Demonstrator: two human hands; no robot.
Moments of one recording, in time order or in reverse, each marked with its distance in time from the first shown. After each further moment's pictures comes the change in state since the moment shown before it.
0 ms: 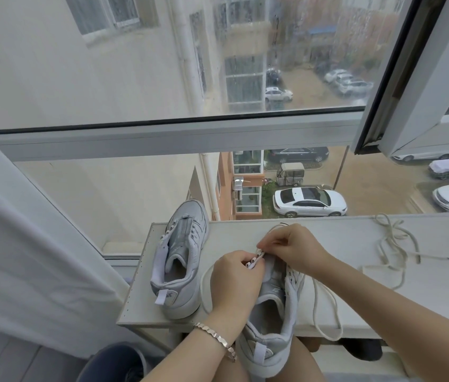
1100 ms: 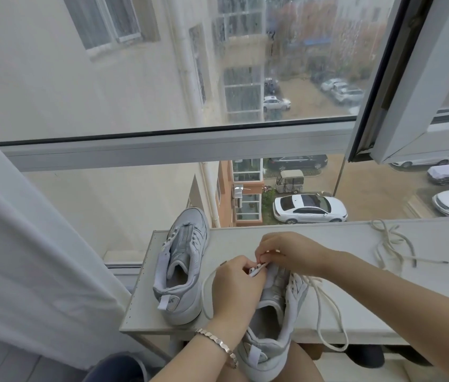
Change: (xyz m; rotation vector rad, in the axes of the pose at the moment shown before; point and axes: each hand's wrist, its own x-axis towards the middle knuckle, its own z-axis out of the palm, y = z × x) left_hand 0.000 -0.003 0.001 0.024 0.007 0.038; right_hand 0.008 -0.009 -0.014 -0.403 -0.340 -0.208
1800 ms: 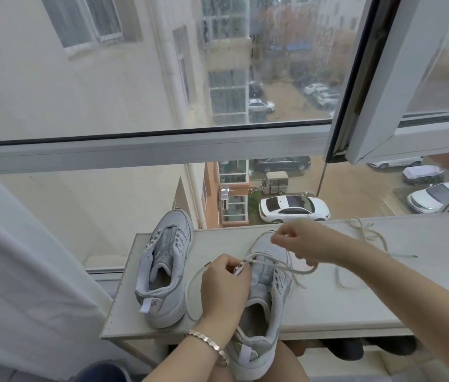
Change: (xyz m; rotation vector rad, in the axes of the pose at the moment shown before) left_hand -0.003 0.003 0.009 -0.059 0.056 -0.058; right_hand -0.038 -0.008 -0.041 0.228 0.036 0.498
